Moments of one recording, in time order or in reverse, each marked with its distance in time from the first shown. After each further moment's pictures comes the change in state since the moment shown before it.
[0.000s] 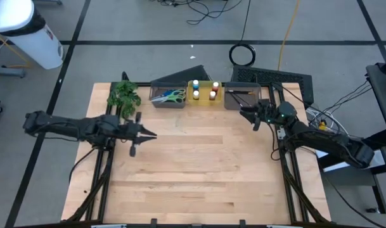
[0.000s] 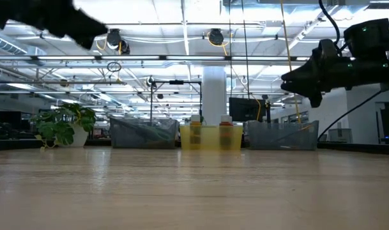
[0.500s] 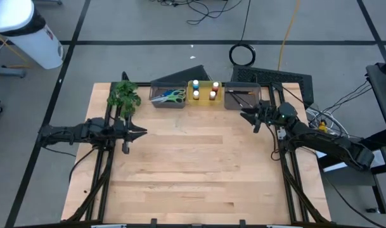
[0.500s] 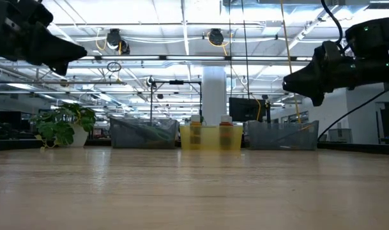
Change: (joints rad) left arm 0.062 -0.562 -0.302 -0.092 -0.067 -0.104; right arm 0.008 -0.076 0.000 -0.098 0.005 -0.095
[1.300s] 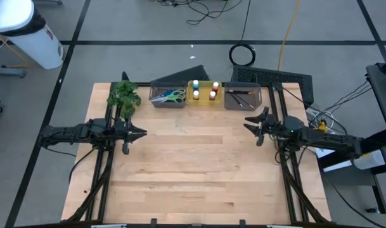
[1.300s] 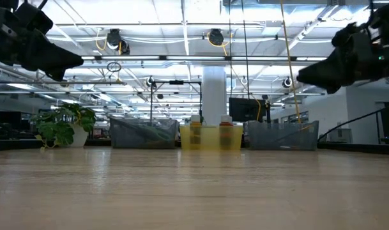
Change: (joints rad) left arm 0.003 -0.049 0.000 -0.111 0.000 -0.032; right arm 0.517 -0.507 0.001 -0.540 0.527 -0.214
